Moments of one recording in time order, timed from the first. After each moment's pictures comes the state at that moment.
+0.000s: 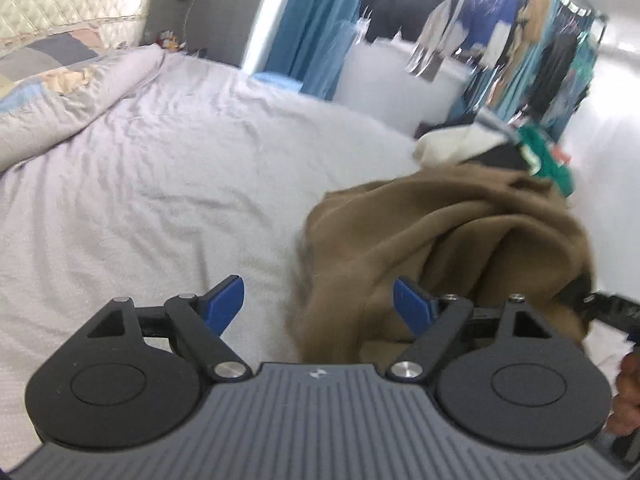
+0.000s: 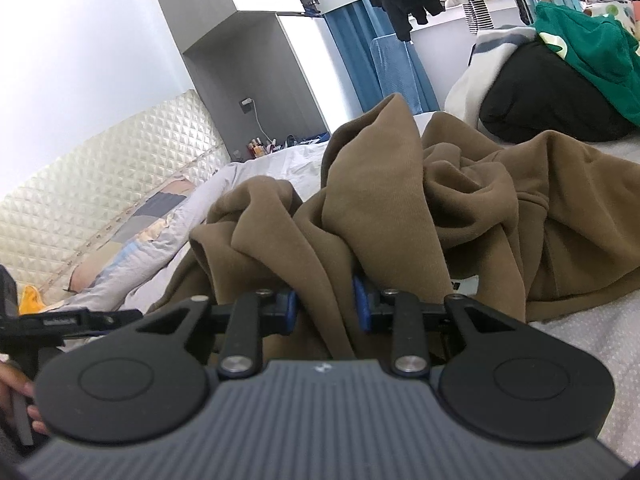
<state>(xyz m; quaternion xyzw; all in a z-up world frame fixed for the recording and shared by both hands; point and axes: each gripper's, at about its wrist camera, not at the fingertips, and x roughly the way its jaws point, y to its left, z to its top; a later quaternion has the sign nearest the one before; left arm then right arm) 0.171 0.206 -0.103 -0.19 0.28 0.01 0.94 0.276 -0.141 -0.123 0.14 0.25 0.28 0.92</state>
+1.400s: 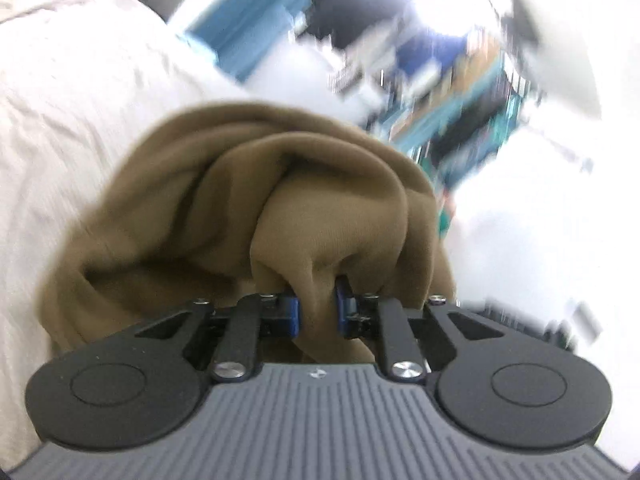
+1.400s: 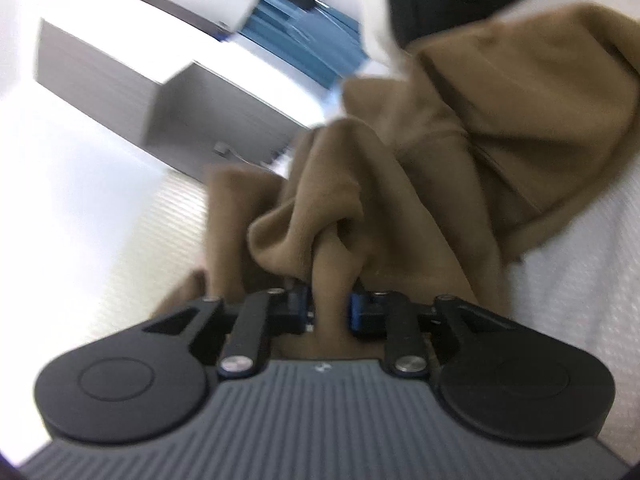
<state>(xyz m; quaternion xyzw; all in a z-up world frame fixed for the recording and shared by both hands) 0.188 0.146 -0.112 -0.38 0.22 -0.12 0.89 0.327 -0.241 -0.144 0.41 0.30 0.28 0.82</state>
